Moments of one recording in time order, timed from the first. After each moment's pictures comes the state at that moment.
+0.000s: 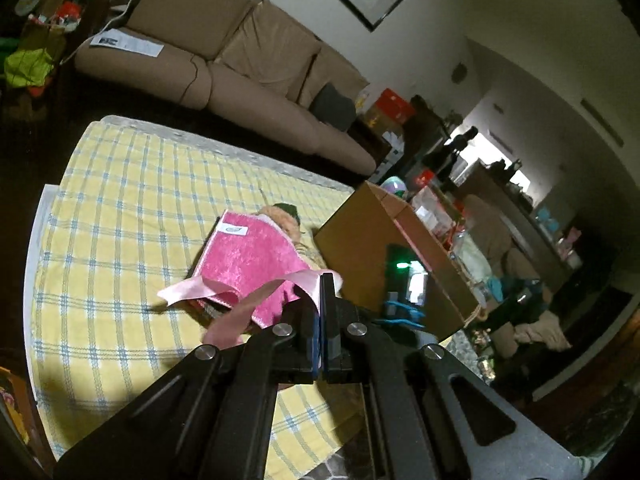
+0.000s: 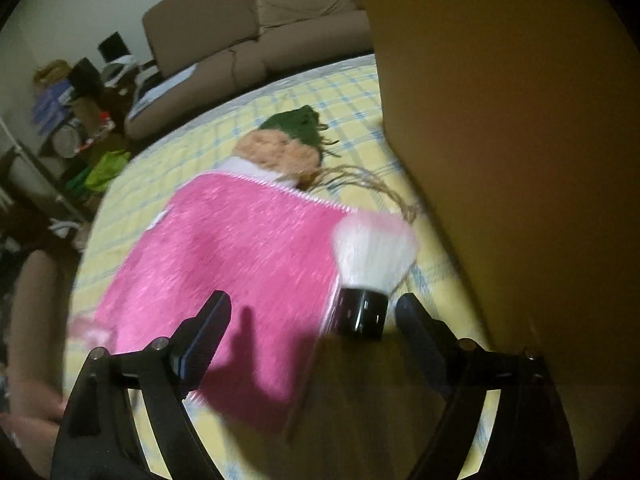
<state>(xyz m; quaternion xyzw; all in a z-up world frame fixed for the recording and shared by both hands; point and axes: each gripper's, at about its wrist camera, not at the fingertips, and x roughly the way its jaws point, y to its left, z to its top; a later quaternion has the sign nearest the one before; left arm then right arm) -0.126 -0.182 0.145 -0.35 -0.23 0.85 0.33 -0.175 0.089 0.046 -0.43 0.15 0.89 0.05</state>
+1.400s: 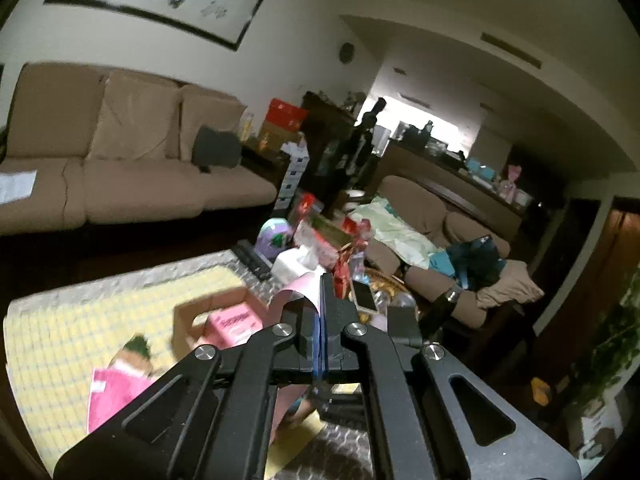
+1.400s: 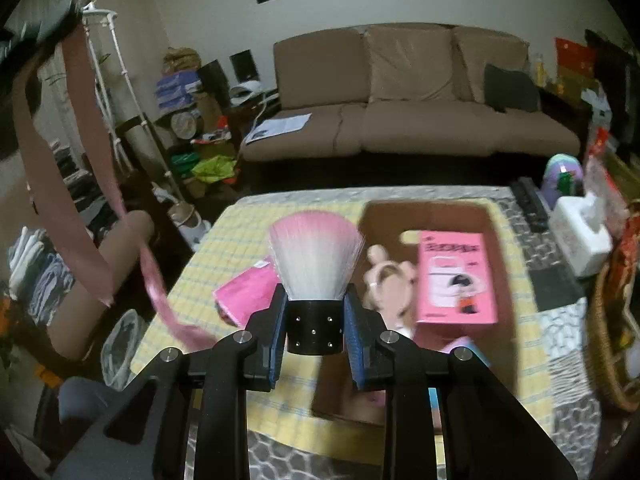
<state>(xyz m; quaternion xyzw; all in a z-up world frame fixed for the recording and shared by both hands) -0.101 0.044 0.437 -0.26 -0.09 0.84 0.46 -0.058 0.208 0.280 -0.35 0.05 0.92 -0.15</state>
